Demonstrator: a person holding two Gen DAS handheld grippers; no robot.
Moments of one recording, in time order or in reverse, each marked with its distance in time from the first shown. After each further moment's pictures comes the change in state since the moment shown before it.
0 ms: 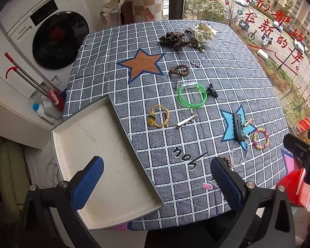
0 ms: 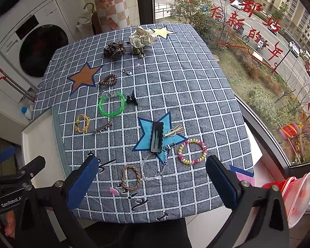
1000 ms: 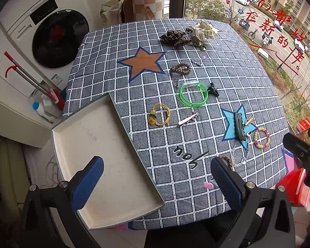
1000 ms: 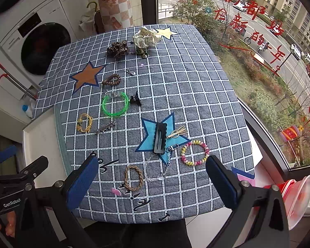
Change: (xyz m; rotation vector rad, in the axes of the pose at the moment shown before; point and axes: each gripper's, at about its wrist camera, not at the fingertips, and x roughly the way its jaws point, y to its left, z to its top) left arm 0.002 0.004 0.000 -0.004 0.005 -0.001; right arm 0.001 0.008 0.001 -0.018 -0.003 0.002
